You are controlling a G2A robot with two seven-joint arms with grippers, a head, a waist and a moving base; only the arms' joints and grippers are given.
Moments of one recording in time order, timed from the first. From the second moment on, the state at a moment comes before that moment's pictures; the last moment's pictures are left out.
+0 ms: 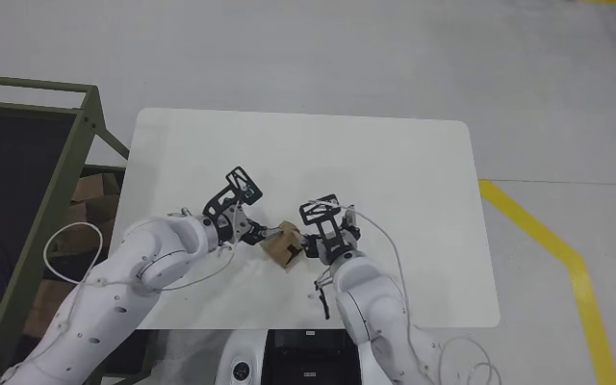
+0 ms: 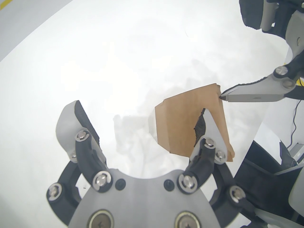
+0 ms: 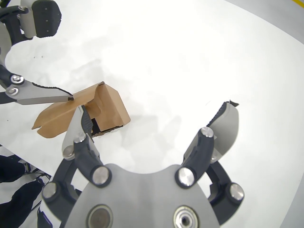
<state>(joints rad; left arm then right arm) 1.44 -0.79 -1.25 -2.01 0.88 -0.30 -0.67 -1.48 -1.49 0.88 -2.00 -1.65 0.23 0.91</state>
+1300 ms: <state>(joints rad) 1.34 -0.84 -1.10 -1.98 0.99 -0.28 -0.74 -1.48 -1.51 0.87 -1.97 -1.87 0.17 1.07</state>
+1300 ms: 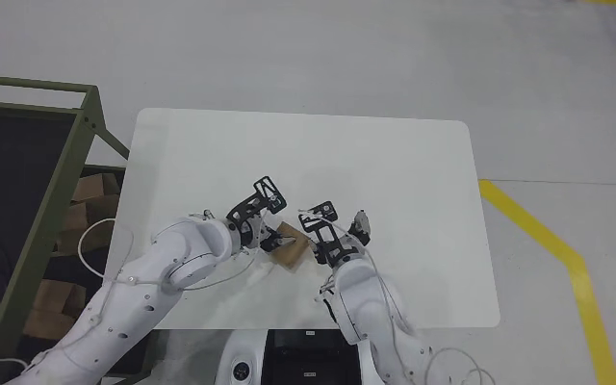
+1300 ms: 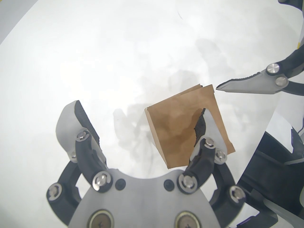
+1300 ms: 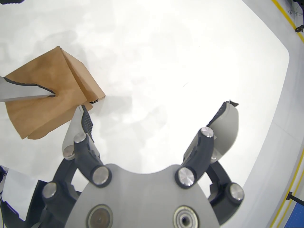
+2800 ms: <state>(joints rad) 1.37 -0.86 -1.15 -1.97 1.01 -0.33 -0.76 -1.48 -1.55 0.82 -1.91 -1.97 0.08 1.08</state>
